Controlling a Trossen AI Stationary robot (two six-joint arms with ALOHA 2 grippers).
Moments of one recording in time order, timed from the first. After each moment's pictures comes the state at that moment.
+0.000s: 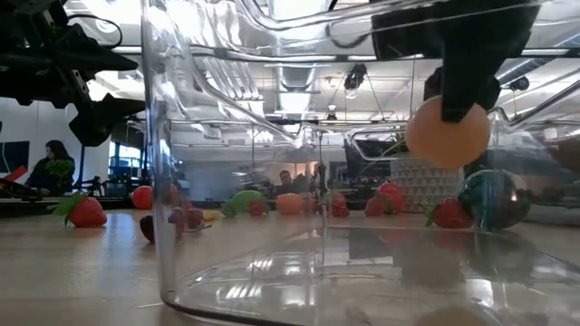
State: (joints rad) left arm -0.20 0.17 0.01 0.08 -0.29 -0.65; right arm 0.41 1.70 1.17 -0.64 -0.03 0.83
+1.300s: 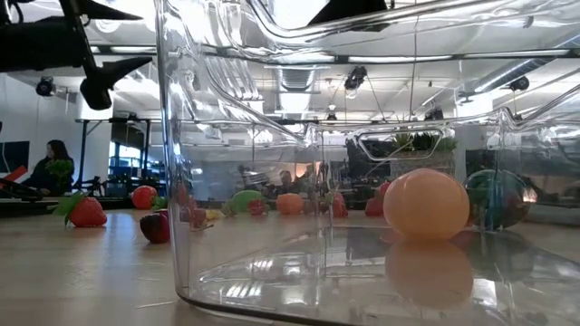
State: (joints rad) left arm -0.20 0.18 0.01 0.55 -0.63 -0.65; right arm 0.19 1.70 1.67 -0.76 0.24 0.88
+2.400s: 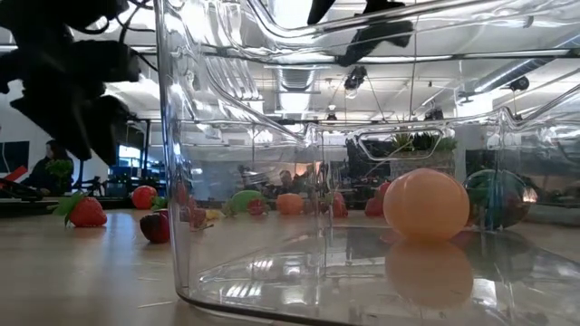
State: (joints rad) left arm -0.21 0.94 0.57 -0.71 -0.15 -0.31; right arm 0.18 1.70 1.66 -1.00 0.23 0.84
